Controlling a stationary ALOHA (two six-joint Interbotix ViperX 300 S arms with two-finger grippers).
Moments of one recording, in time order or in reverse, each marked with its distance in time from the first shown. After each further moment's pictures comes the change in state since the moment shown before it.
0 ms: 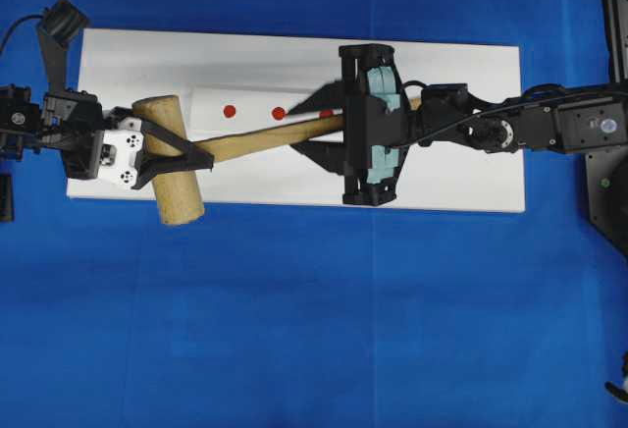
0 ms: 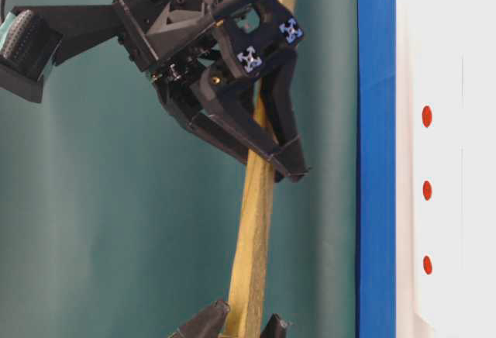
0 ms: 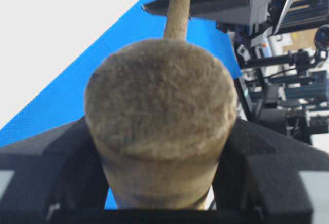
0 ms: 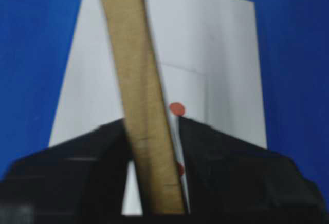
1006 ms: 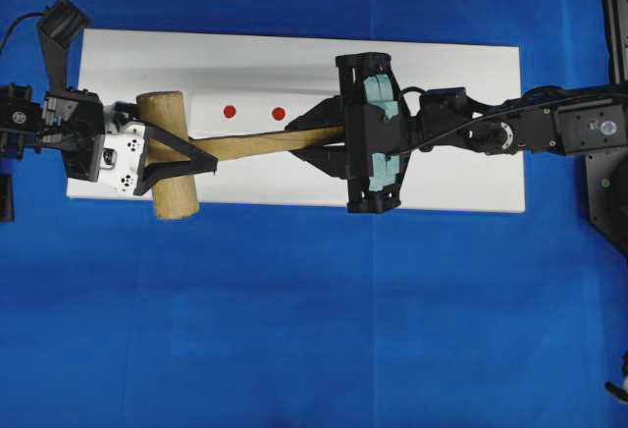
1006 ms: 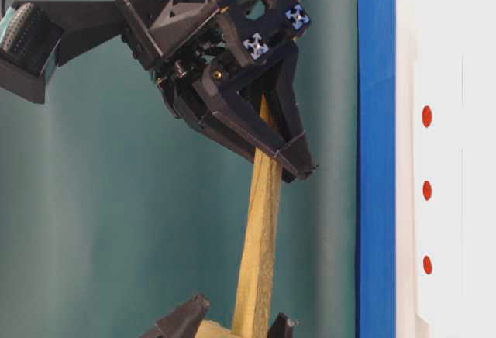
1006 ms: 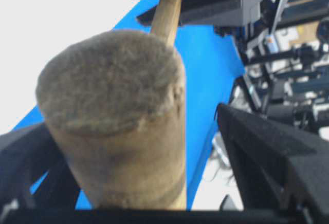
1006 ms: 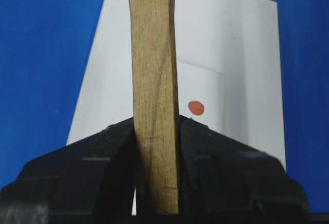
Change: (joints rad) left arm 0.000 0.000 -0.012 0.002 0.015 0.055; right arm 0.002 0.000 0.000 -0.003 0.029 0.005
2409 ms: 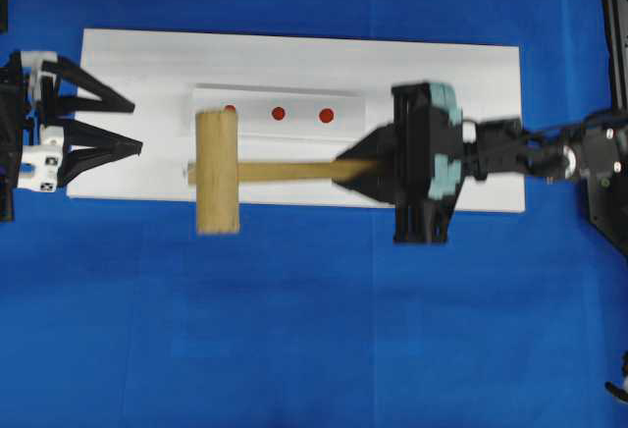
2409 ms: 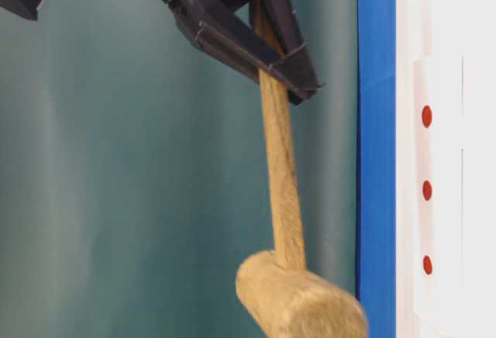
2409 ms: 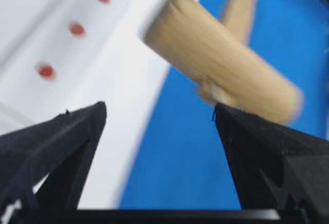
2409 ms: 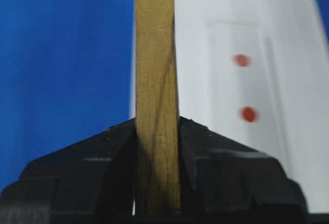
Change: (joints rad) left arm 0.097 -0.321 0.137 0.015 0.249 0.597; right arm 0.141 -0.144 0.150 0.169 -0.052 0.144
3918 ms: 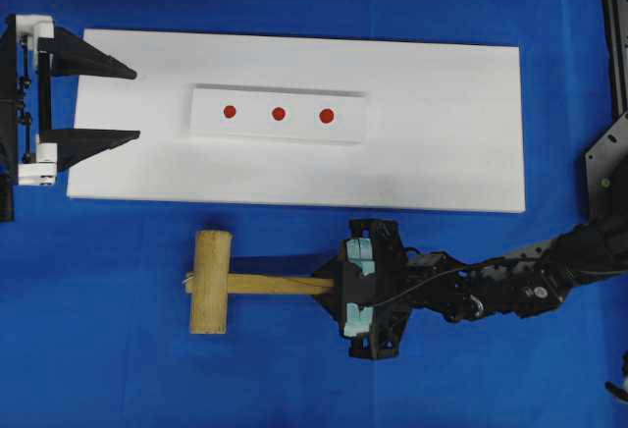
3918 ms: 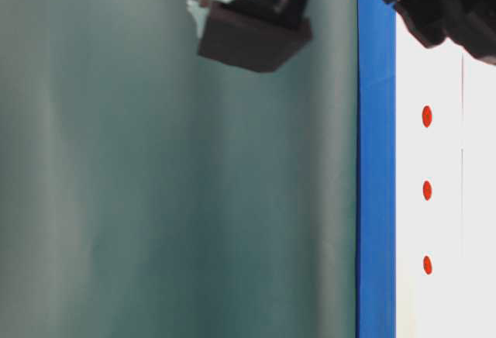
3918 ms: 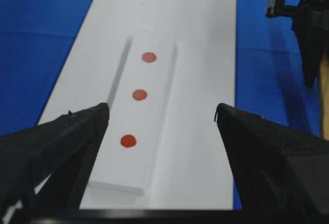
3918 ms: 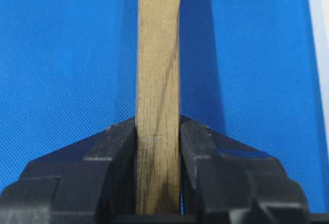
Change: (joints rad) left arm 0.057 -0.012 0.046 -0.006 -0.130 0.525; right arm 0.301 0.465 -0.163 0.118 -0.189 0.158
